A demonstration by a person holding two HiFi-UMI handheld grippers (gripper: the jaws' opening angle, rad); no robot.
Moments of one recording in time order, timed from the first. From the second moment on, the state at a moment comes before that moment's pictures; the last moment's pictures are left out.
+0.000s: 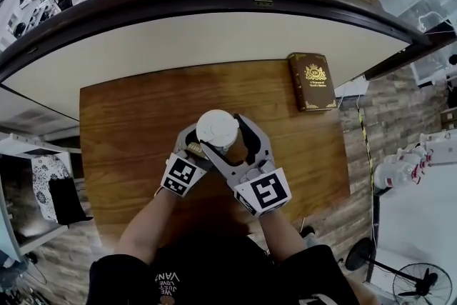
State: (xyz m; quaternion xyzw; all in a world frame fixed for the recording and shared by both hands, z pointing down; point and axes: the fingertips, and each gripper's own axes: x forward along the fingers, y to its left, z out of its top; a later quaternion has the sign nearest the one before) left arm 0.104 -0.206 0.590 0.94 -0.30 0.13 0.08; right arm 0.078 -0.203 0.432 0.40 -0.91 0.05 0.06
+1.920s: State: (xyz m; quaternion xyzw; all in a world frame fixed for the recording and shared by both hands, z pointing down) left arm -0.059 -0.074 0.438 0.96 -0.25 0.06 0.07; right arm 0.088 -0.033 0.328 0.59 -0.79 0.09 -0.10
